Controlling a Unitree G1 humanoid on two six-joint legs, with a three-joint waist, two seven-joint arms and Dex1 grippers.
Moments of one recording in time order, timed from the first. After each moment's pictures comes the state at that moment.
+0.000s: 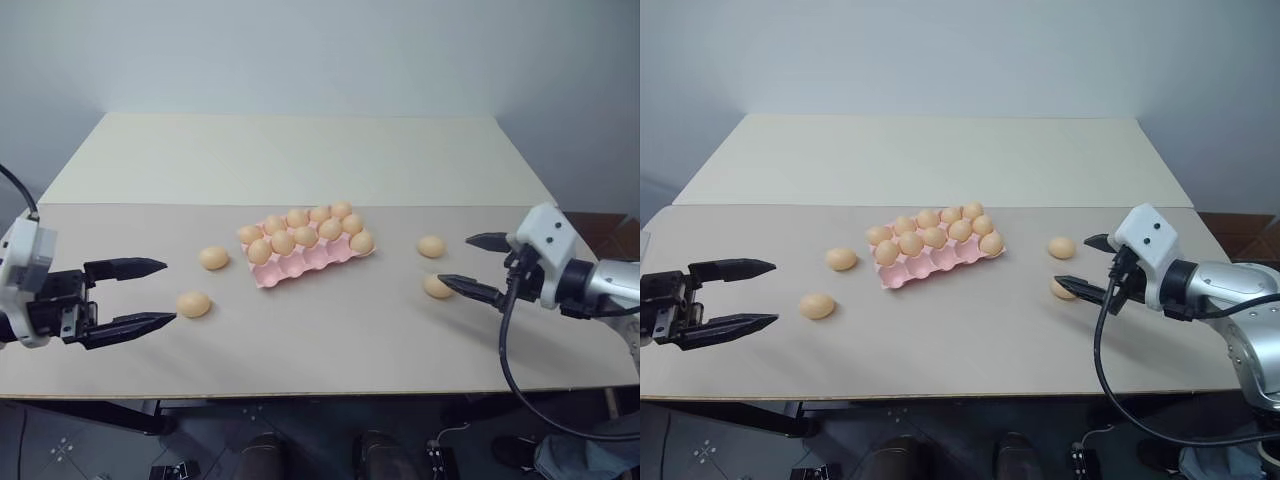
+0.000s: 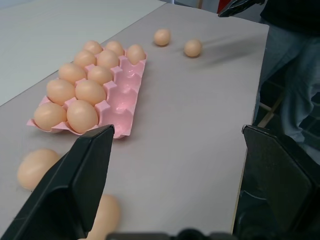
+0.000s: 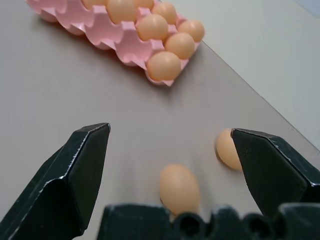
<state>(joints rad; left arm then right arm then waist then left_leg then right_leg) 0.03 1.04 0.60 -0.23 -0.78 0.57 -1.39 -0.24 -0.97 -0.20 -0.39 0.47 0.68 0.82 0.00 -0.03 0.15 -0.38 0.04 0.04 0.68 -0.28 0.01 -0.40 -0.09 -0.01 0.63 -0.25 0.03</state>
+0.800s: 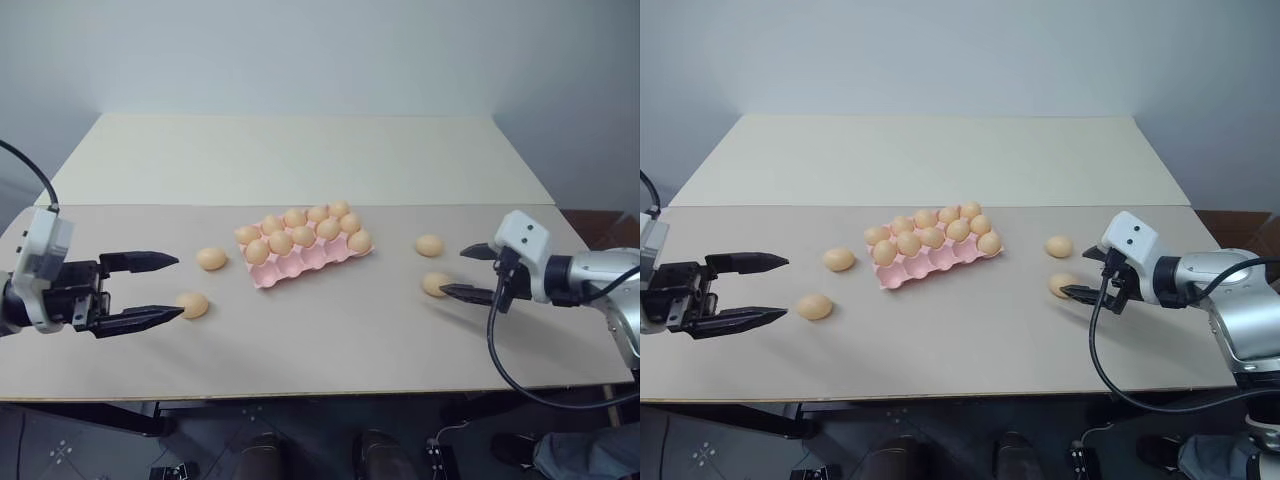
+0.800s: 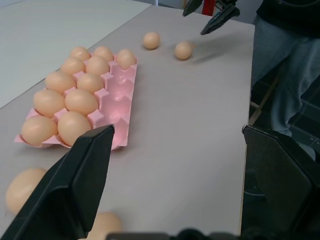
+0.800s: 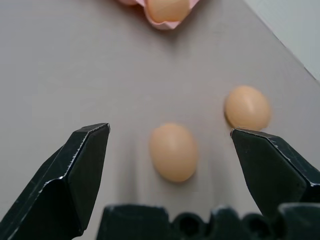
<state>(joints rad) -0.08 1.05 0.49 -0.15 -0.75 0.53 -1.44 -0.37 -1.01 -0.02 -0.15 0.32 0.57 1.01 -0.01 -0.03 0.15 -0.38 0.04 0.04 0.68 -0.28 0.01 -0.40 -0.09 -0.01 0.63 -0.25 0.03</state>
